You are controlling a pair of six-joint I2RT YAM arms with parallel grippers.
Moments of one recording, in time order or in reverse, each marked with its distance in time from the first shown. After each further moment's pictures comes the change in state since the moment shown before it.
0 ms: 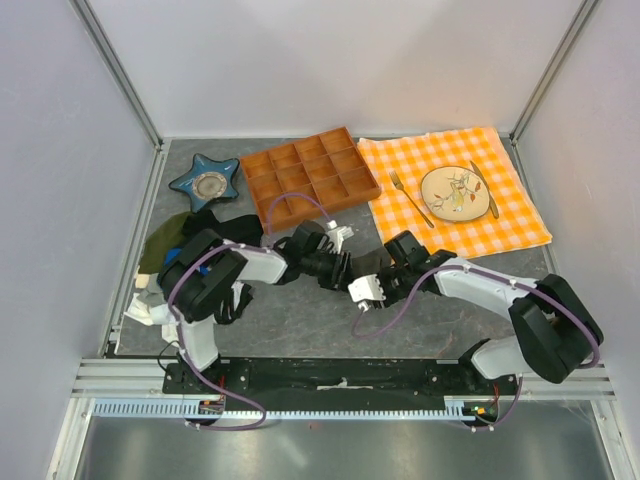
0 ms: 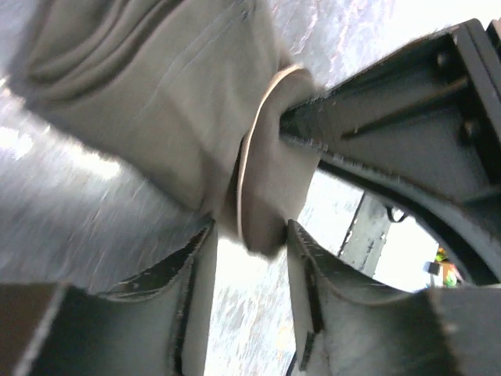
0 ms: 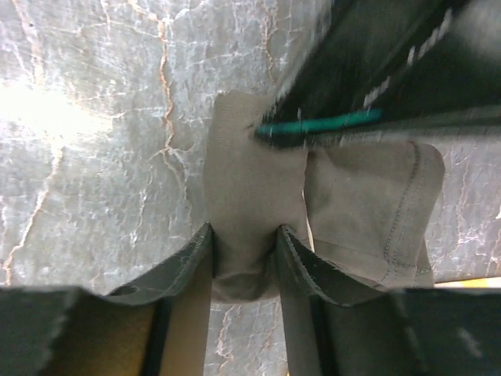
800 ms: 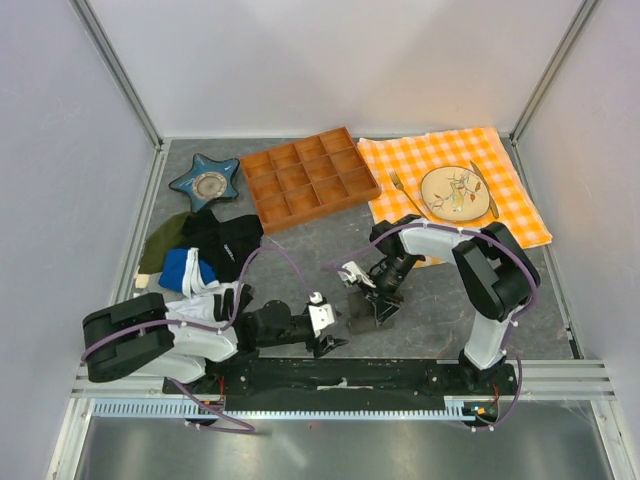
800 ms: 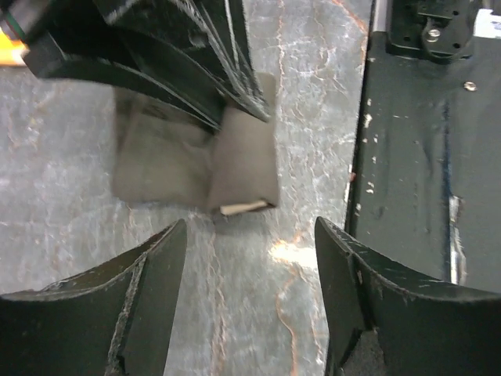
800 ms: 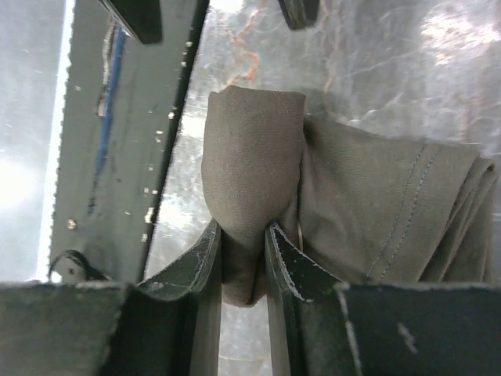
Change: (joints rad) left arm -0.432 -0.624 -0.724 0.586 -0.554 0.600; right arm -0.041 0.419 0.383 -0.611 -0.409 0.033
